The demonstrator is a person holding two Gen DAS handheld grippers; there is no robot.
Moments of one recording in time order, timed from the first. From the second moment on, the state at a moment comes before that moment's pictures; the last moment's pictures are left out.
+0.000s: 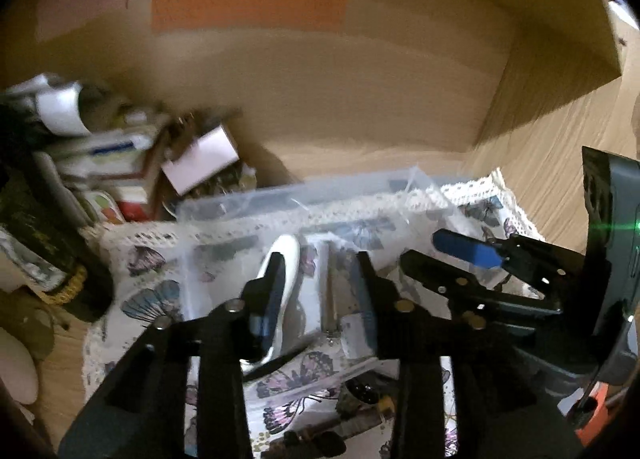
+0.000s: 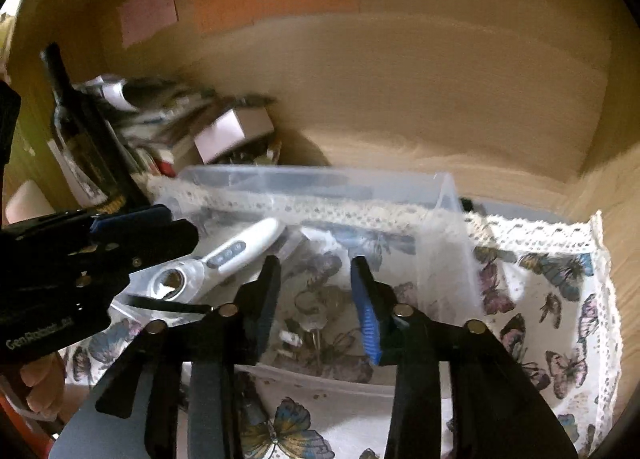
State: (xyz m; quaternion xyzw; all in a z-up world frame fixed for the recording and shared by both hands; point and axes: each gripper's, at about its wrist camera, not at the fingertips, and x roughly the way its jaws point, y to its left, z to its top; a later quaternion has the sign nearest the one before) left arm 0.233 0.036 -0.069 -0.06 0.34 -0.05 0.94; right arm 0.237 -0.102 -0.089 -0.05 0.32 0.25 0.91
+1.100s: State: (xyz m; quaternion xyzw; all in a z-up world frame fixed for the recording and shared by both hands) left arm 0.139 0.049 -0.119 -0.03 0.38 -0.01 0.92; right arm 0.163 -0.124 -0.117 -0.08 0.34 0.26 0.90
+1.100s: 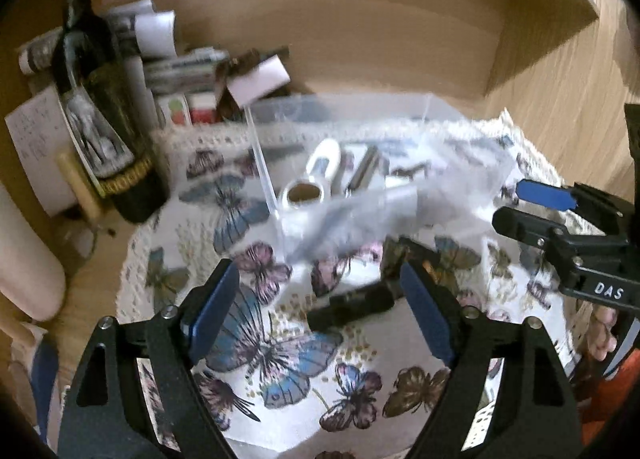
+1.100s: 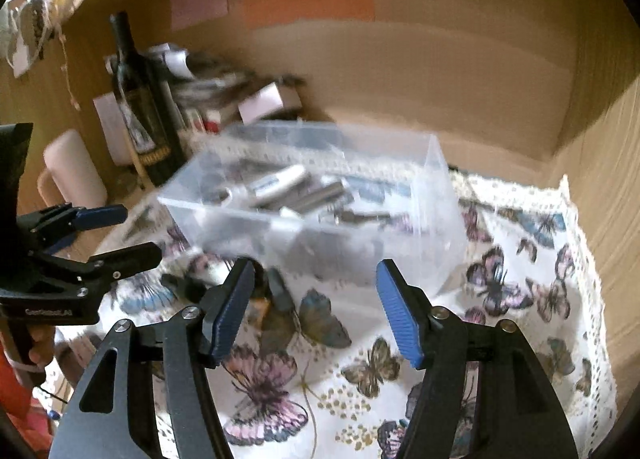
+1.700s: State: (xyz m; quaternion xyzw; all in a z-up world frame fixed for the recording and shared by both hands) left arm 0.153 0.046 -0.159 -0.05 0.43 -0.05 0.90; right arm 0.190 -0.102 -0.159 -0.10 0.41 0.27 0.86
